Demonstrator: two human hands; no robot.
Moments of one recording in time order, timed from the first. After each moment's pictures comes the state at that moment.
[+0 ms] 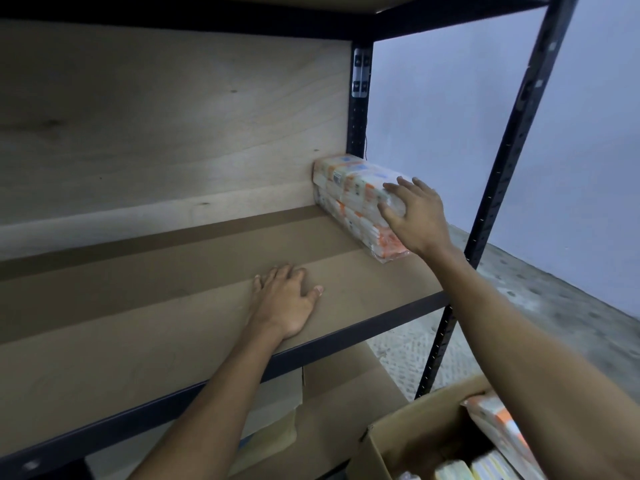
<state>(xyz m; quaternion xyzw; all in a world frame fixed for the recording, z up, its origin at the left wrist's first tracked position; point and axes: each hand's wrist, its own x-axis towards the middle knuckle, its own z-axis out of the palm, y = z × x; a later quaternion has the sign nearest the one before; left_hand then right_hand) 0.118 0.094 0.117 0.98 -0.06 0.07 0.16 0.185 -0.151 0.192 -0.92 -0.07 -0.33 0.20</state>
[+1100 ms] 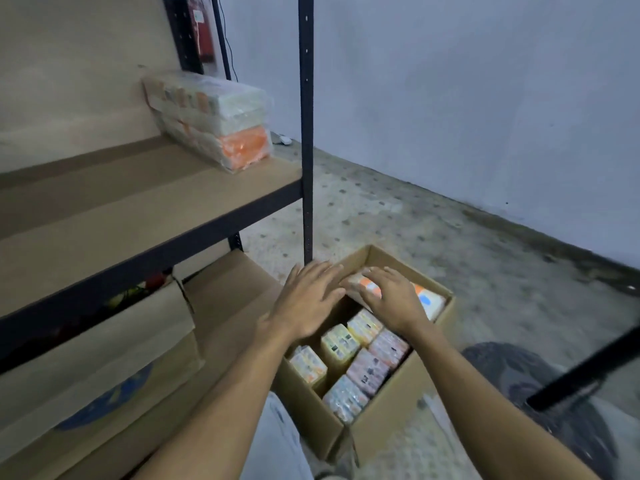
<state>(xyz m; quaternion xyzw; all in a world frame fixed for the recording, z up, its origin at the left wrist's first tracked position) -0.025 -0.092 0.009 0.89 -0.40 -0.02 0.22 -0.097 -0.280 -0.018 -0.97 0.13 -0.12 0.18</state>
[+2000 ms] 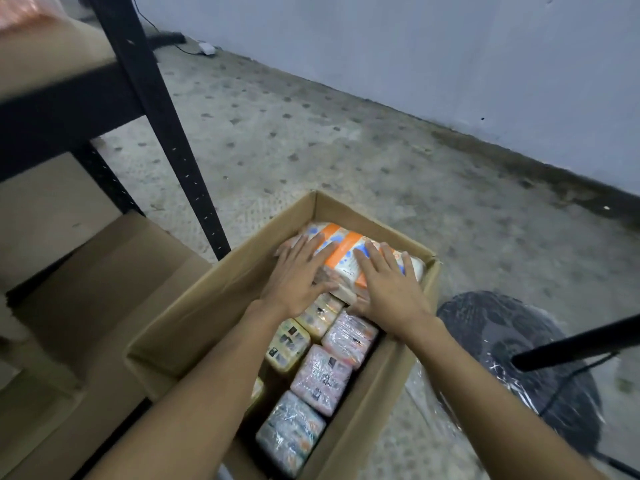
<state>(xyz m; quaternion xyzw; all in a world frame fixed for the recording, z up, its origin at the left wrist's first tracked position) 0.073 -0.257 -0.191 0.85 -0.50 -0.07 0.16 -0.073 -0.396 -0.153 -0.98 0.17 0.02 0.03</state>
